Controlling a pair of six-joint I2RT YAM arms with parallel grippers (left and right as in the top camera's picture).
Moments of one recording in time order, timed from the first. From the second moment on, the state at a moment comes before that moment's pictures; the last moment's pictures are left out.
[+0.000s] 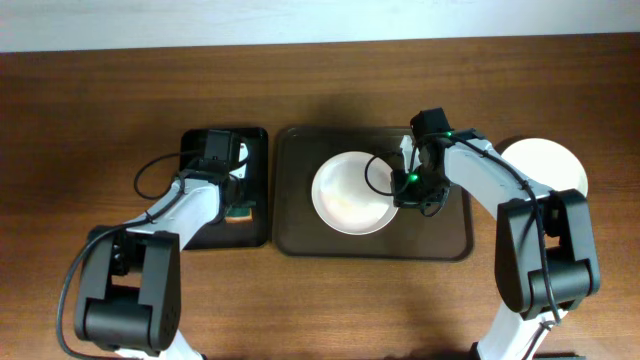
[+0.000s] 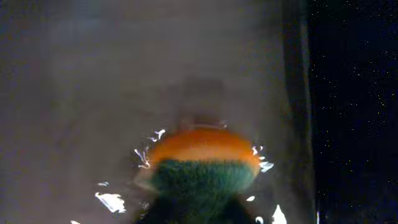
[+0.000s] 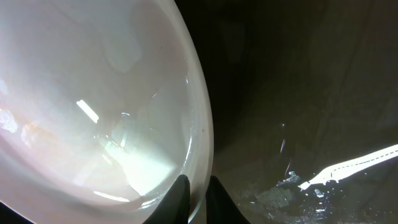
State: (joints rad) left arm -0.17 1.82 1.00 -0.35 -0.03 -0.08; right arm 0.18 1.93 1.24 -0.82 -0.28 0.15
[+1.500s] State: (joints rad) left arm -0.04 1.46 1.03 -0.69 0.01 -0.10; right arm 0.30 1.93 1.49 -0.93 -0.28 0.13
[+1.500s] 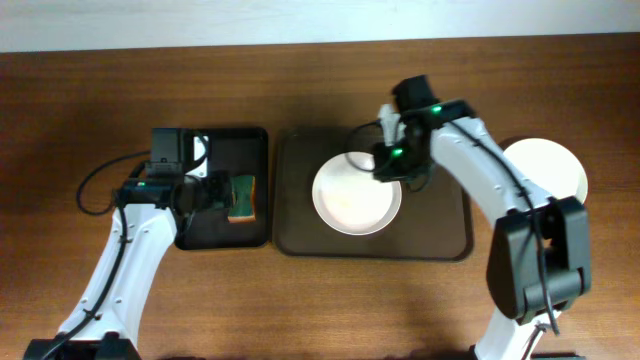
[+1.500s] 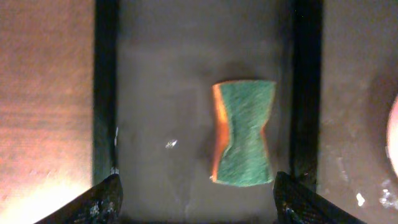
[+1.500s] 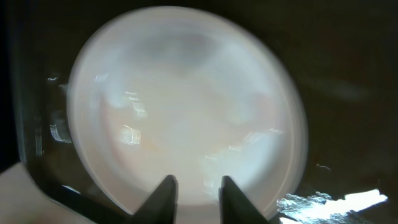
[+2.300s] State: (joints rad) left arm 0.05 1.46 1.03 -0.74 0.00 -0.23; right arm 0.69 2.07 1.50 -0.55 -0.14 0.31
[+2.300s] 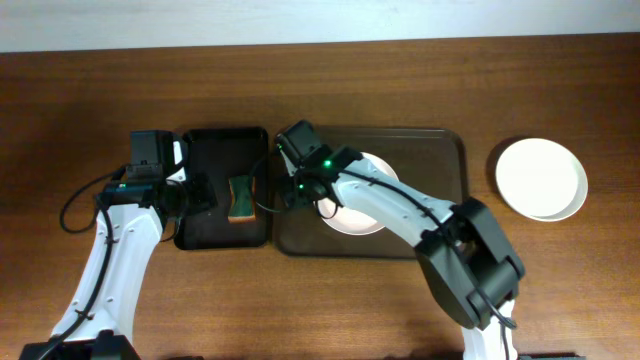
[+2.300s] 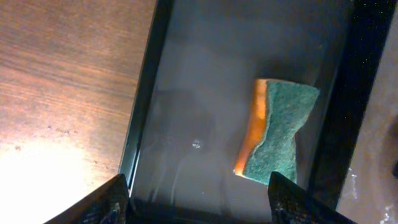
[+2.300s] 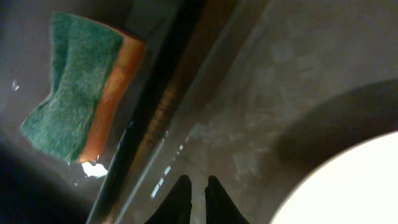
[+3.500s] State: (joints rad) left arm 0.14 1.46 1.03 -0.80 -0.06 -0.29; right arm 0.74 2.18 1.50 -0.39 -0.29 0.50
